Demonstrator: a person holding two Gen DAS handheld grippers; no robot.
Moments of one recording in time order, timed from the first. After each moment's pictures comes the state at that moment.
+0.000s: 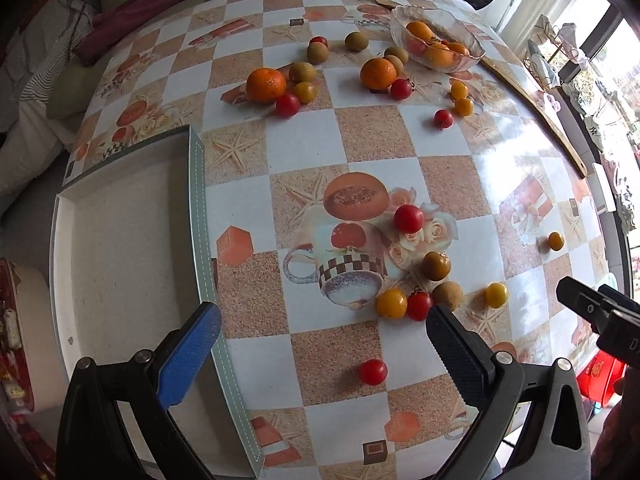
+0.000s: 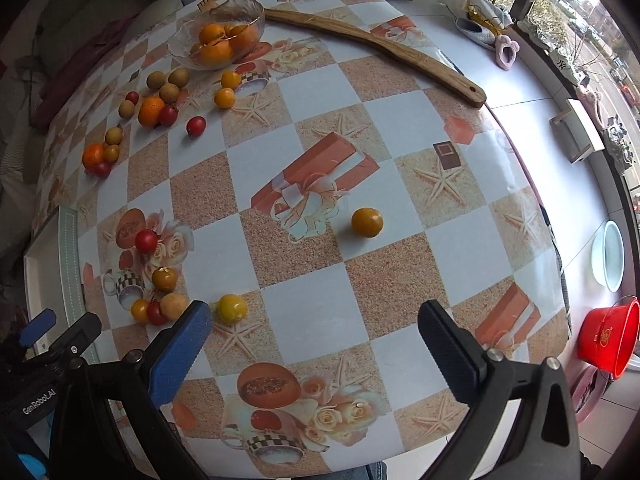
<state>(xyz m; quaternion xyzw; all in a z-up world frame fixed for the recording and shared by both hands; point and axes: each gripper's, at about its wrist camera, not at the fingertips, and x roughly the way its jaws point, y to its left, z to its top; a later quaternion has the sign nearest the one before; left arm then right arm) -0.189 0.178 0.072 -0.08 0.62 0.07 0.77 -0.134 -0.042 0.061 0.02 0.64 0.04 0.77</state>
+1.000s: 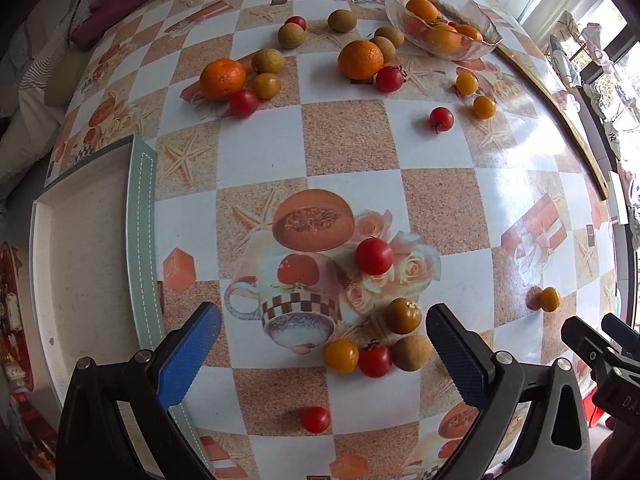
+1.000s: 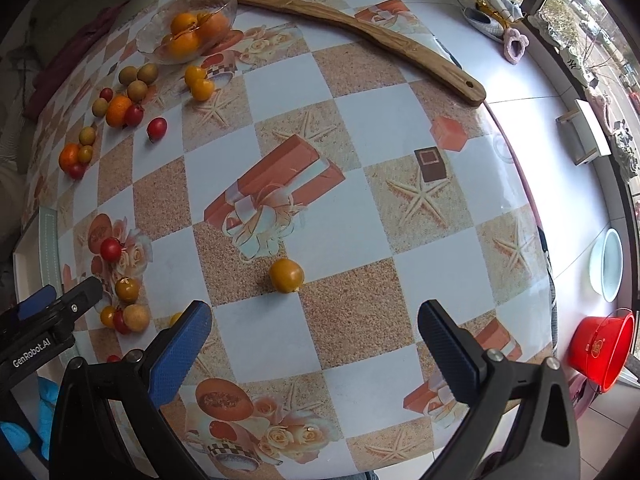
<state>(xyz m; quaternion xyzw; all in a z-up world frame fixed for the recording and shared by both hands) -0.146 0.135 0.035 -0.09 0.65 0.11 0.74 -0.106 -0.074 0.039 0.01 0.66 0.05 0.75</state>
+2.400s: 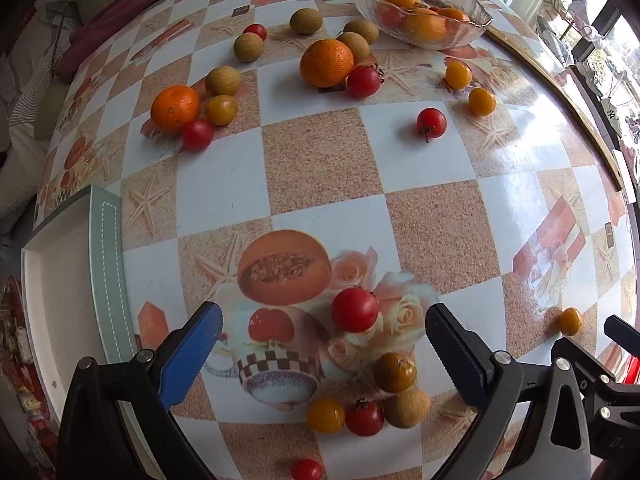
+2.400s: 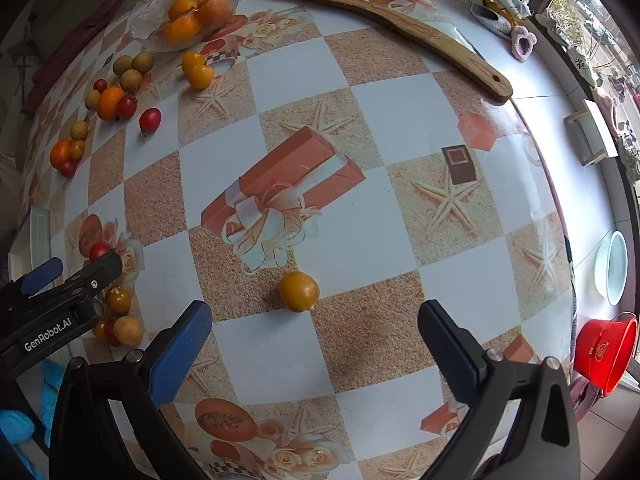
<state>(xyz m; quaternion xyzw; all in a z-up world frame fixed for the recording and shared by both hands) -0.102 0.118 -0.002 -0.05 0.65 0.10 0.76 -0.093 -0.055 0.010 0.01 0.67 0.06 0.74</state>
